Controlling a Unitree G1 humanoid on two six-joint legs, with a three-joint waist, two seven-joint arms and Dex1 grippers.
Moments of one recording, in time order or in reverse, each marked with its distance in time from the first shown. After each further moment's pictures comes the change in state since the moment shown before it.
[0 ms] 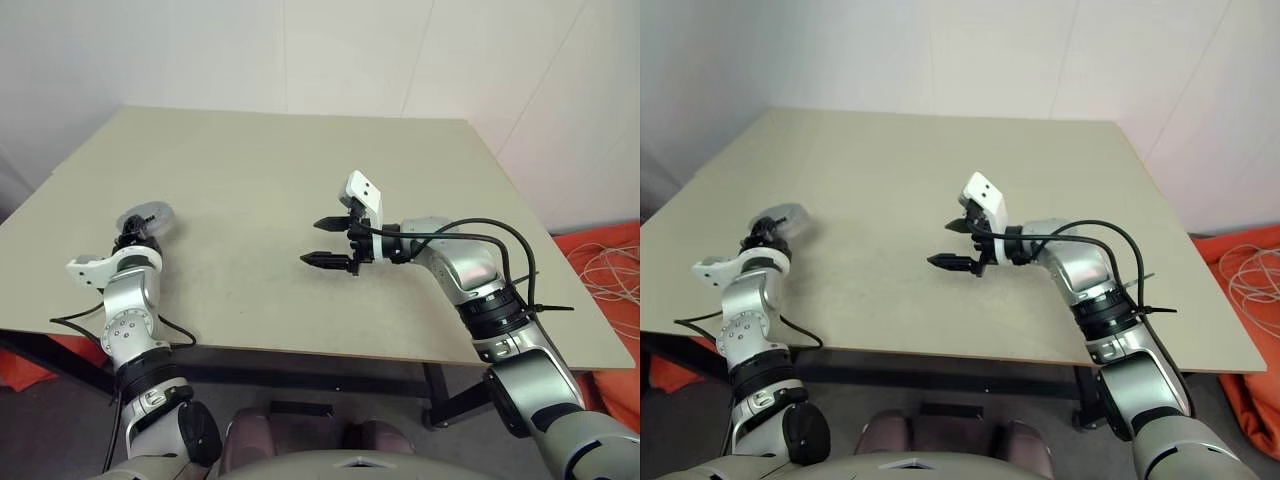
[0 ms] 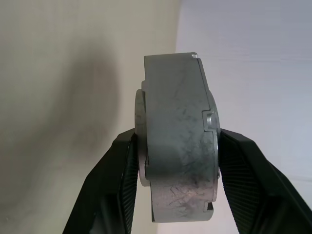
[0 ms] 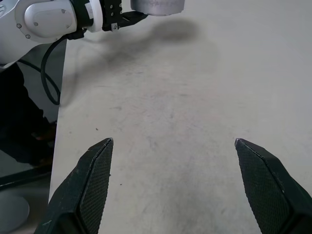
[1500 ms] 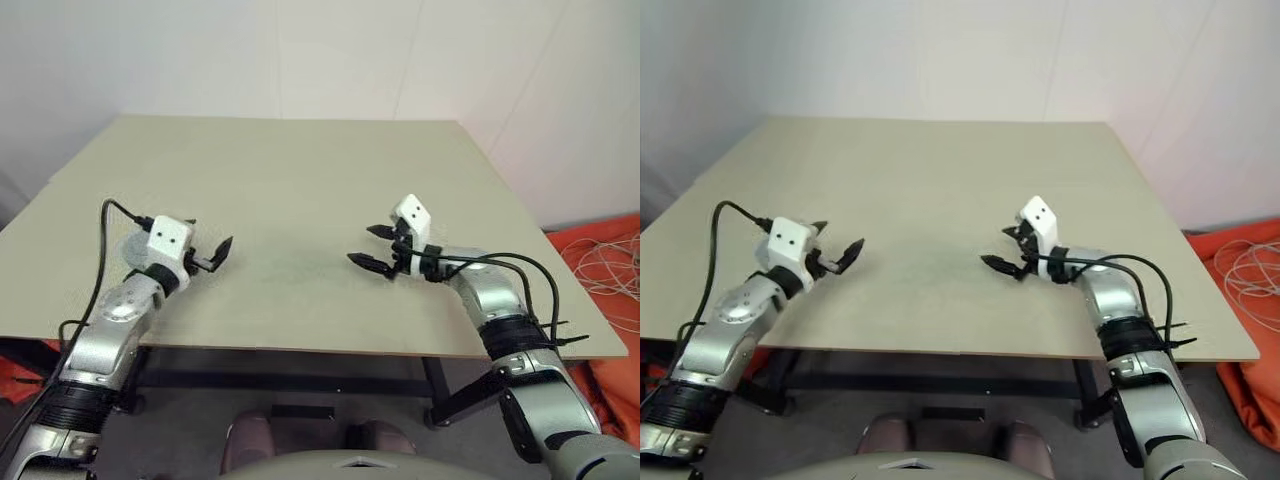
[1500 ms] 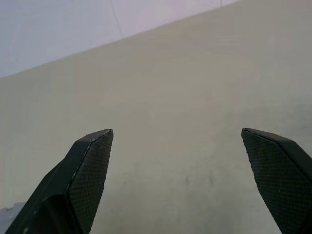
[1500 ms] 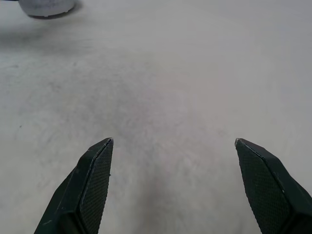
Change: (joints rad) left arm 0.291 0.590 -0.711 -0.109 0.982 -0.097 -0.752; right arm 0.163 -0.039 -0.190 0.325 -0.107 -0.444 -0.037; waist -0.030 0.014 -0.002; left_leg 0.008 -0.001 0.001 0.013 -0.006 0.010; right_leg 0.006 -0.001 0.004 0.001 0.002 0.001
